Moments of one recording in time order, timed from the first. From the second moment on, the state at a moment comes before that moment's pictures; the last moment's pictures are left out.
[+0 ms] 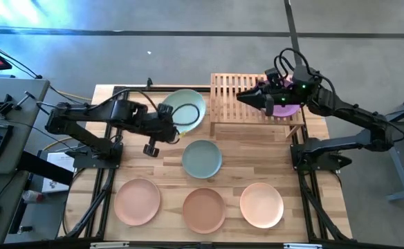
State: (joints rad) left arm -0.10 1.41 1.56 -1.25 -0.27 0.38; right arm -0.34 1.05 1.20 -0.17 -0.33 0.62
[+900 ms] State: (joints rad) left arm -0.29 1.41 1.56 -1.29 -0.20 0.47; right arm -0.08 1.29 1.20 -0.34 -0.14 0.94
